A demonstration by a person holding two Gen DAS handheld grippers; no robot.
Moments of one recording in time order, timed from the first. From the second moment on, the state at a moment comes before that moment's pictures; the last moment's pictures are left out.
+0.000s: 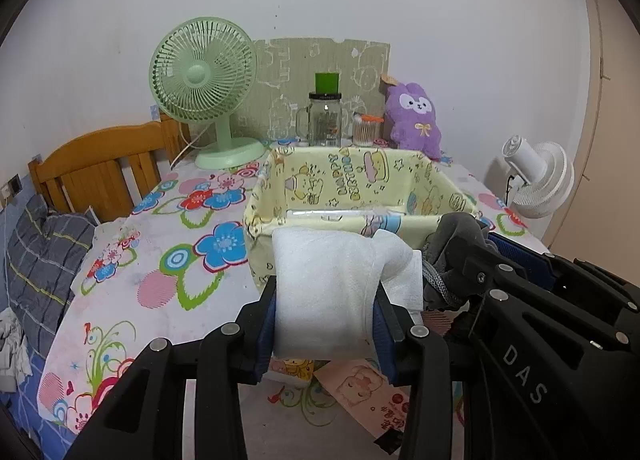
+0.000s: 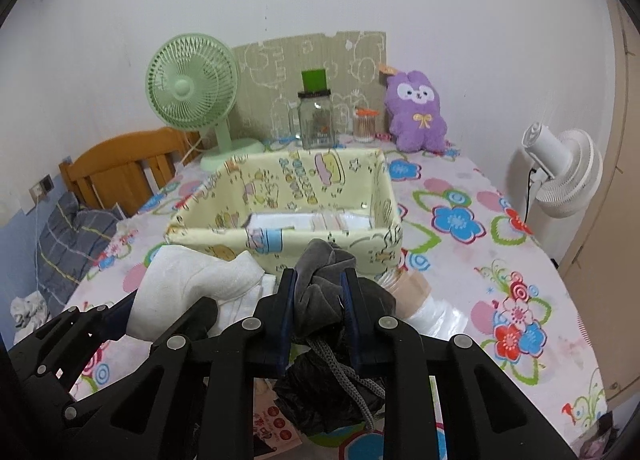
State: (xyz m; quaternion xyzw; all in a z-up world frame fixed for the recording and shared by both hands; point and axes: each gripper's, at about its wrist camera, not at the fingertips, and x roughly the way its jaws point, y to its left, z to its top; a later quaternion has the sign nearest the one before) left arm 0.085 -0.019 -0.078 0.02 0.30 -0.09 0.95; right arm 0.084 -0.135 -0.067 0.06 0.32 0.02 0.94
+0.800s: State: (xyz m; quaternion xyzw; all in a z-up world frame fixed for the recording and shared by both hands) left arm 0.084 -0.032 -0.025 0.02 0.26 -0.09 0.96; right arm 0.079 -0.148 -0.013 0.07 0.27 0.02 0.96
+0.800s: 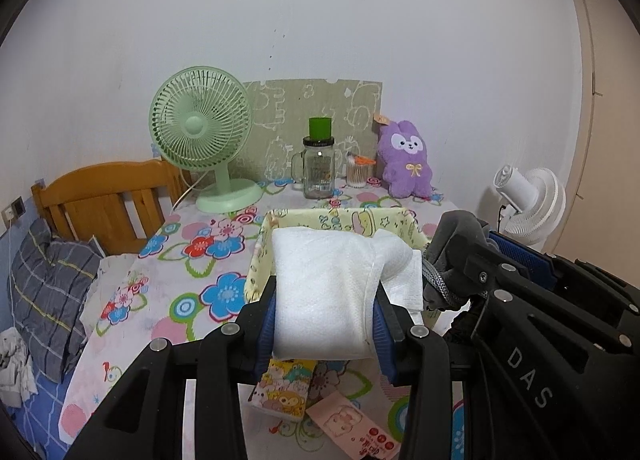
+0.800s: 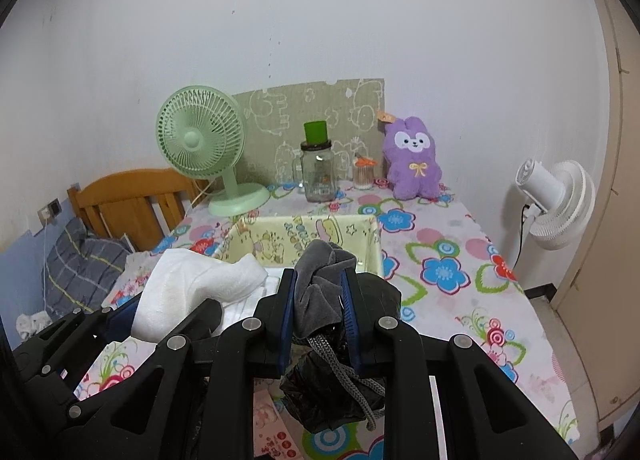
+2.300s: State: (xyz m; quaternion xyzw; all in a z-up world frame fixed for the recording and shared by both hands) left arm 0.171 -0.045 -0.033 0.02 0.29 -0.09 0.95; right arm 0.162 -0.163 -0.023 0.07 0.29 0.03 0.96
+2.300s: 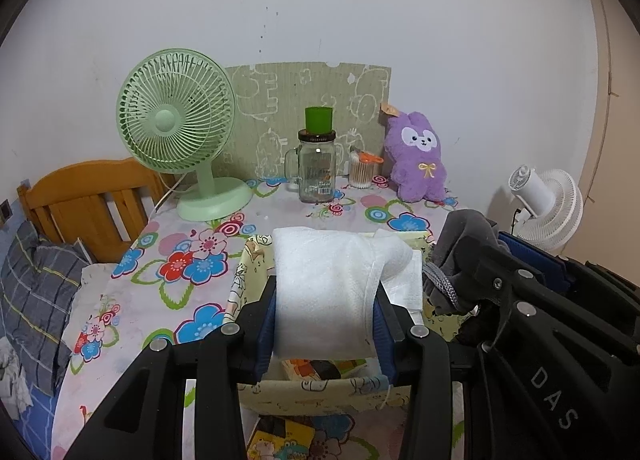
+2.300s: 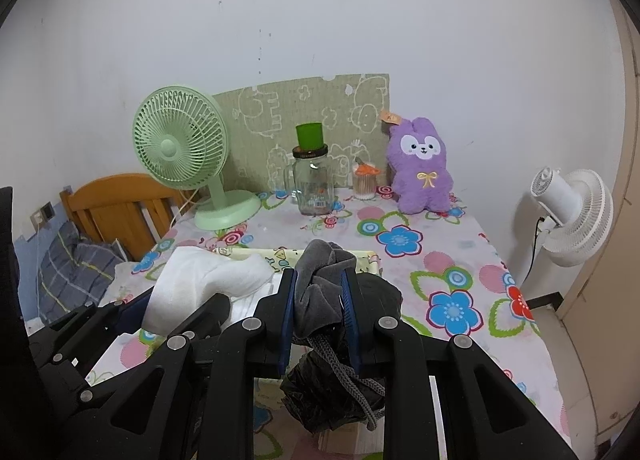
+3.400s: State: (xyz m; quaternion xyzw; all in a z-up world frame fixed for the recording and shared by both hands) left arm 0.213 -0.040 -0.072 0.02 0.34 -0.09 0.93; right arm 0.219 -0.142 -0.065 0.06 0.33 0.07 0.94
